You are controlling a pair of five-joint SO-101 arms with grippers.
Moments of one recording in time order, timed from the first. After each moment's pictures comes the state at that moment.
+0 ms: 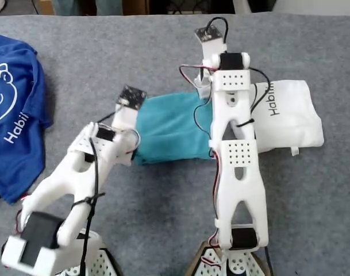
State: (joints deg) left arm 10.5 -15.2 42.5 46.9 -5.0; right arm -3.2 69.2 -88.8 100.9 12.9
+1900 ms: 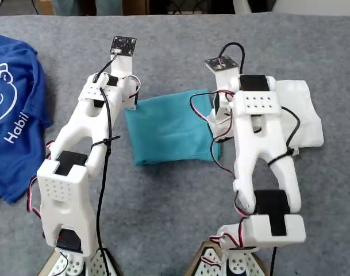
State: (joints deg) left arm 5.3 26.2 -7.8 52.1 1.3; right arm -1.4 -0.3 7.1 90.7 14.3
